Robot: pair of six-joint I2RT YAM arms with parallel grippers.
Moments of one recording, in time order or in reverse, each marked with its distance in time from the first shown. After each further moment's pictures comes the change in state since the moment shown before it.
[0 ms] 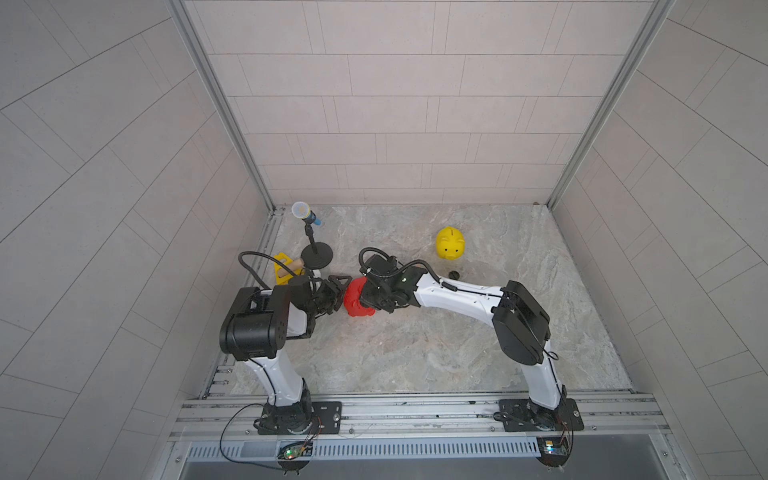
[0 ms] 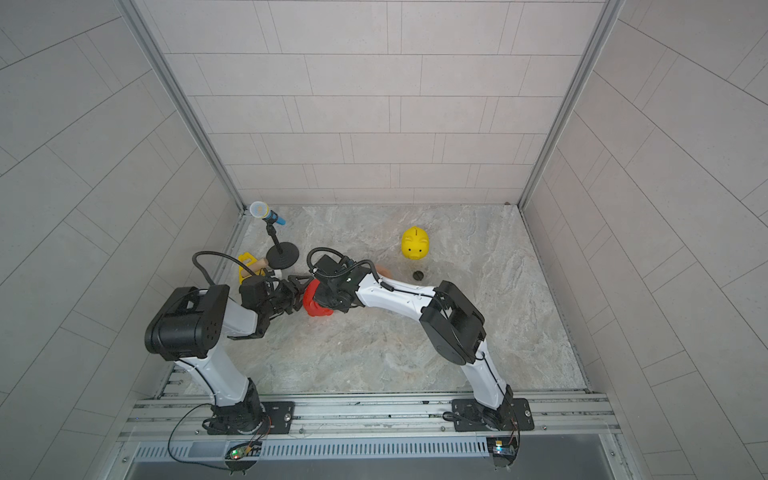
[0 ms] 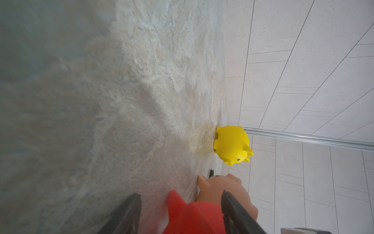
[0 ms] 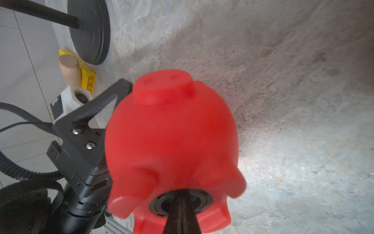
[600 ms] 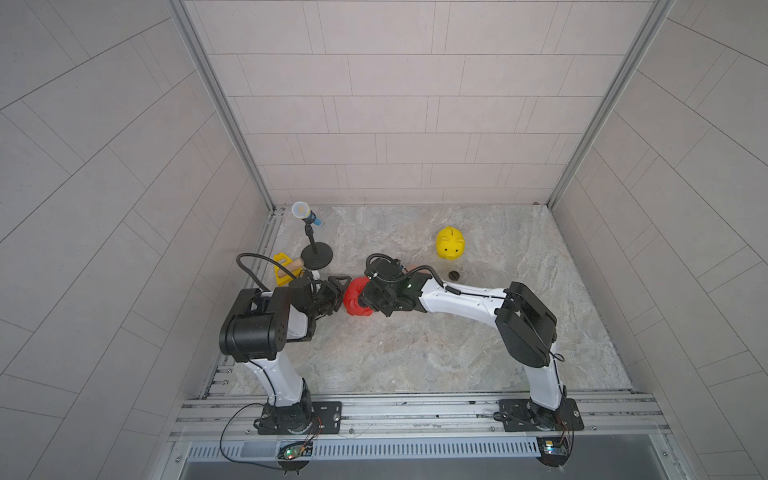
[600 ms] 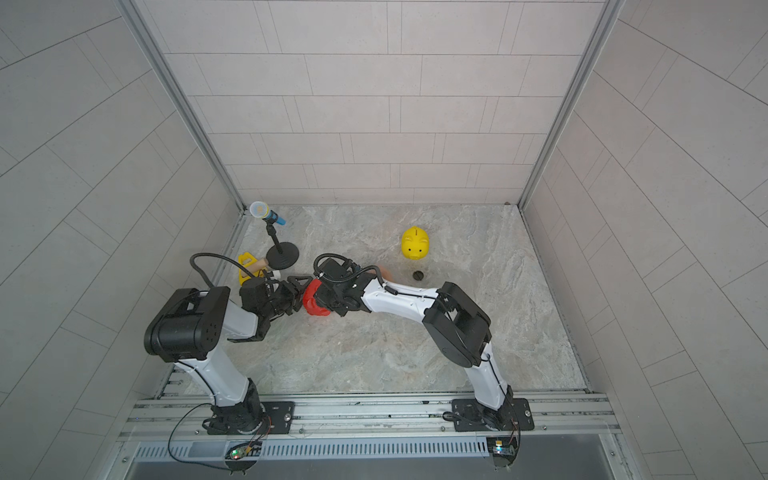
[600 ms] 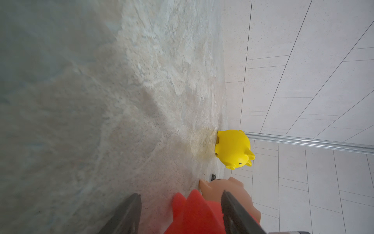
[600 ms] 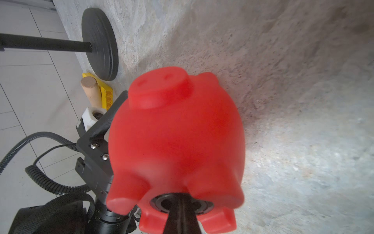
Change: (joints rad) left arm -0.014 -0.011 -0.029 0.038 -0.052 -0.003; right arm -0.001 -0.047 -0.134 0.183 -0.016 0.209
